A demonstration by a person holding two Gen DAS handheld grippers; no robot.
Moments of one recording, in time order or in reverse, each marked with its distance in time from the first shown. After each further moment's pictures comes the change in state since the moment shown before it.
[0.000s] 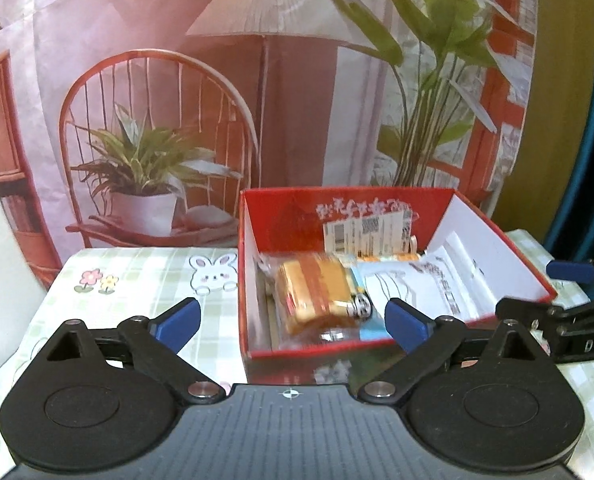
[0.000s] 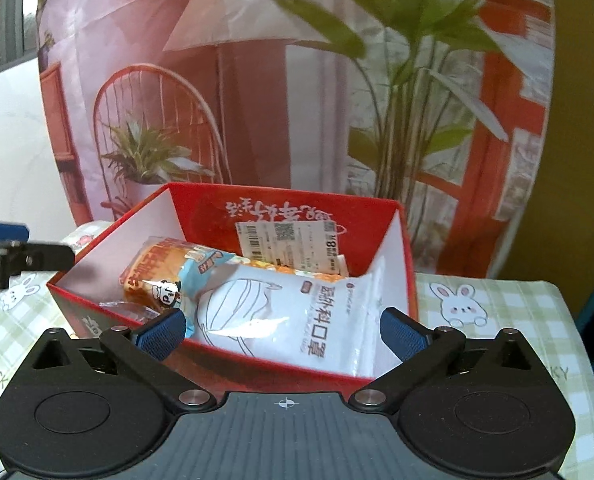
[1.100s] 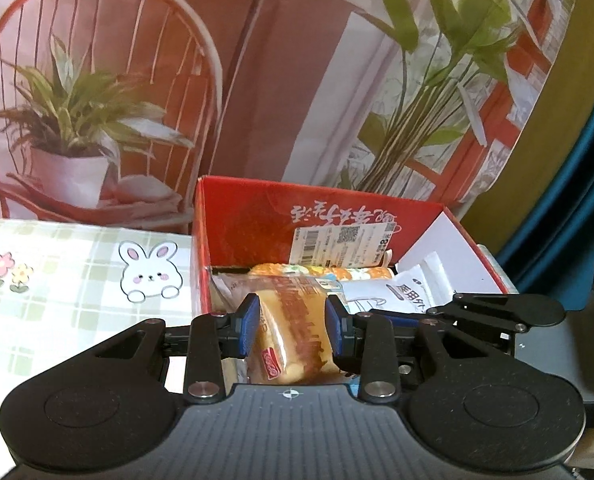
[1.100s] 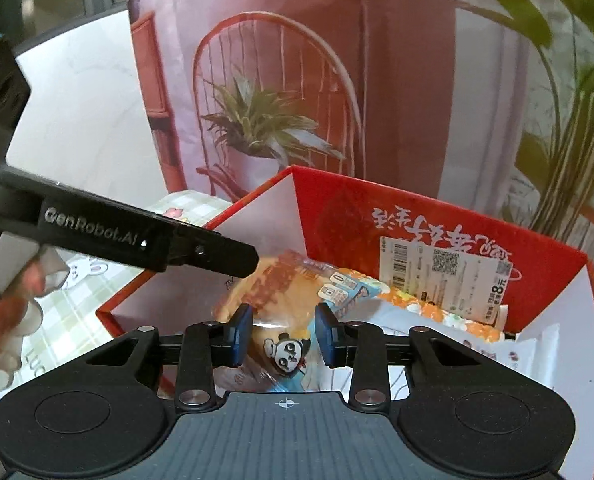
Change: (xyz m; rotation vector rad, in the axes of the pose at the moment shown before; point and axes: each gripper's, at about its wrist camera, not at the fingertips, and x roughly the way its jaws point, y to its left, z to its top) left arm 0.091 0.044 0.040 -0.126 0.117 -0.263; right arm 0.103 0.075 0.043 -0.154 0.105 0.299
